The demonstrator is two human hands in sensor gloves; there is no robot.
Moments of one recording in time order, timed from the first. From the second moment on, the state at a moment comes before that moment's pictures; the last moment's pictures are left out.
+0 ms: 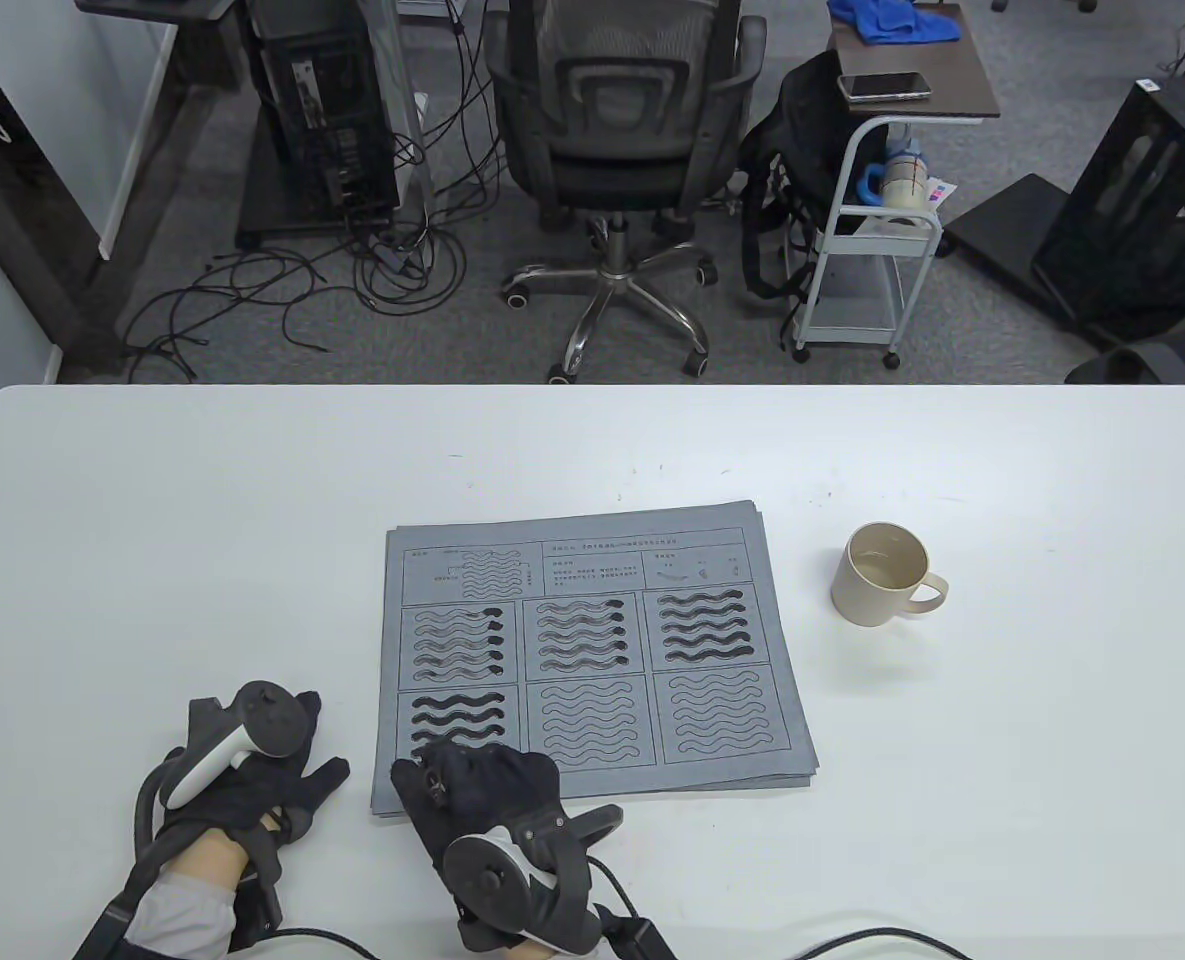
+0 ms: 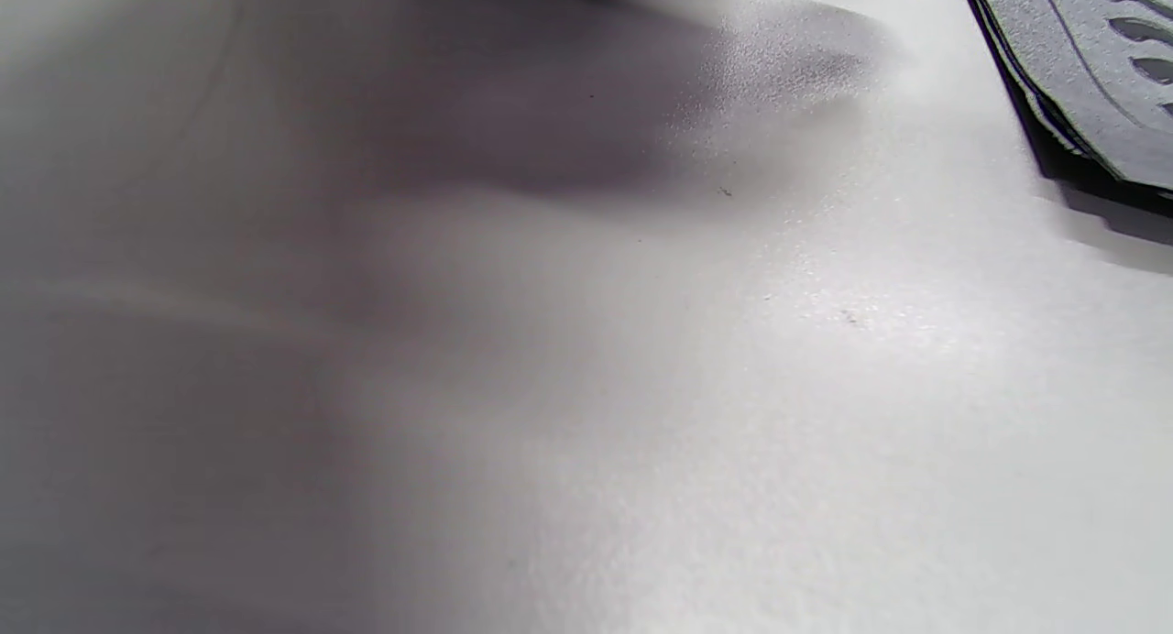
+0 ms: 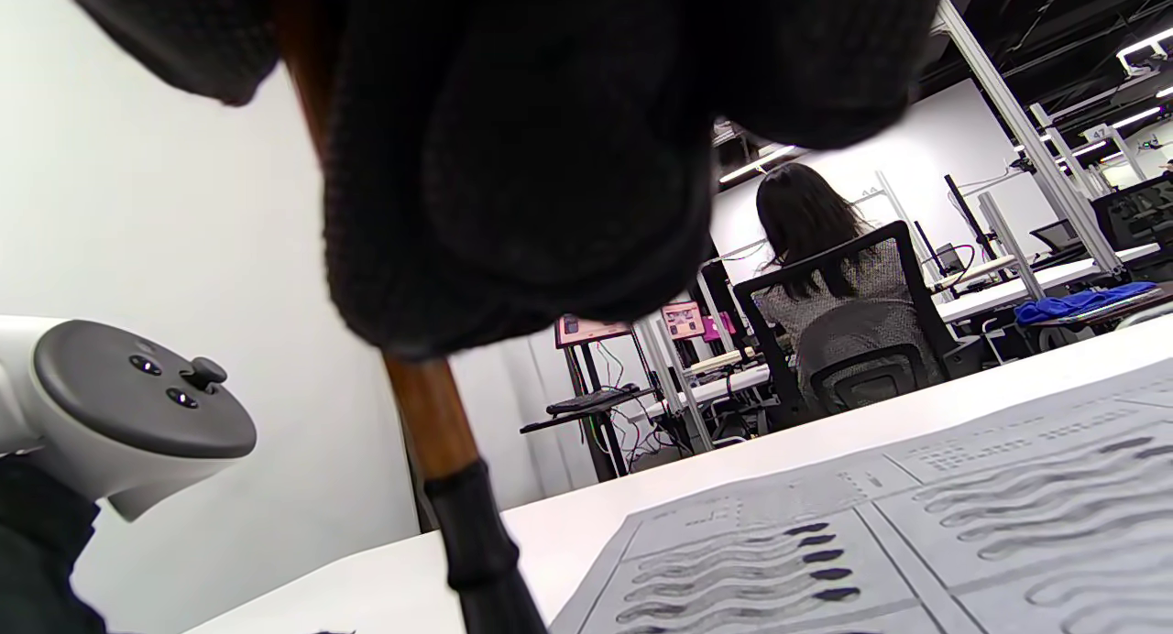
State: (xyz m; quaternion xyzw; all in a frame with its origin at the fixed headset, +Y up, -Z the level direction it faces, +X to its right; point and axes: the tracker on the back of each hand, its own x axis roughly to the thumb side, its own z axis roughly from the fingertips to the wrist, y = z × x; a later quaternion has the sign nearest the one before) left_hand -0.331 -0.772 -0.258 -0.36 0.10 0.11 0.92; right_hand -0.075 -0.693 -0.185 0.16 -0.25 0.92 0.25
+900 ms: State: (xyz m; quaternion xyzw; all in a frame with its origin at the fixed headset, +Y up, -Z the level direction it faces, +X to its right) left_hand -0.331 -0.772 -0.258 -0.36 0.10 0.11 0.92; right_hand -0.071 -0.693 -0.186 0.14 -0.26 0.92 0.25
